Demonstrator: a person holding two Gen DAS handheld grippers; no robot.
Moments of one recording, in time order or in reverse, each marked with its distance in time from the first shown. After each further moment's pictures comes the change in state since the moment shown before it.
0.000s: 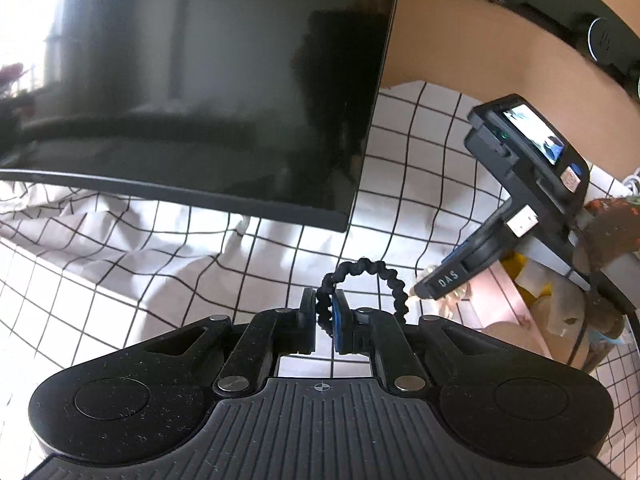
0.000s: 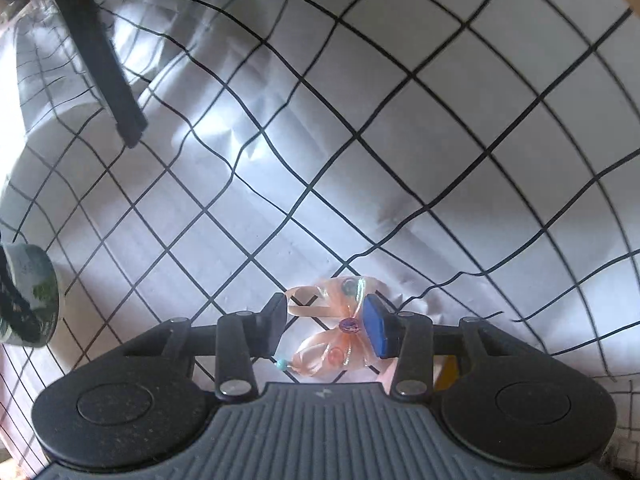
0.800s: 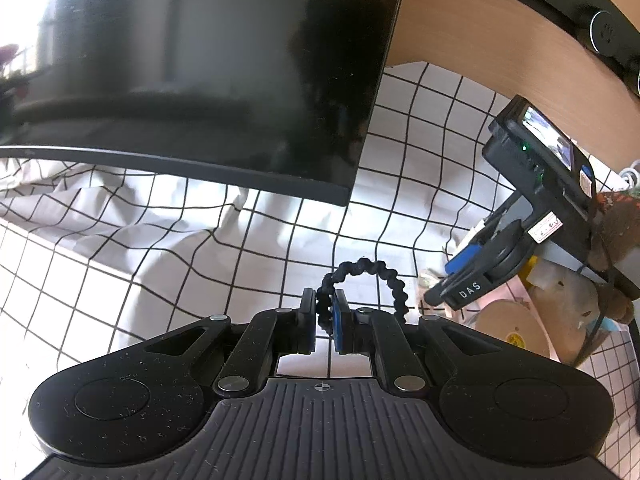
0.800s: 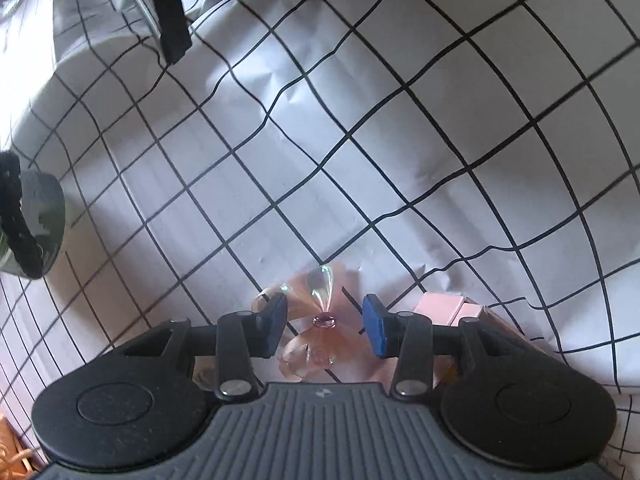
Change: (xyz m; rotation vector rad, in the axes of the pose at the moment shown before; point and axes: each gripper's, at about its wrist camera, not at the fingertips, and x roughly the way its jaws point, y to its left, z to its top) left arm 0.003 0.003 -0.012 -0.023 0.040 -0.020; right arm 0.004 -0.001 -0.023 -0.157 0.062 0.034
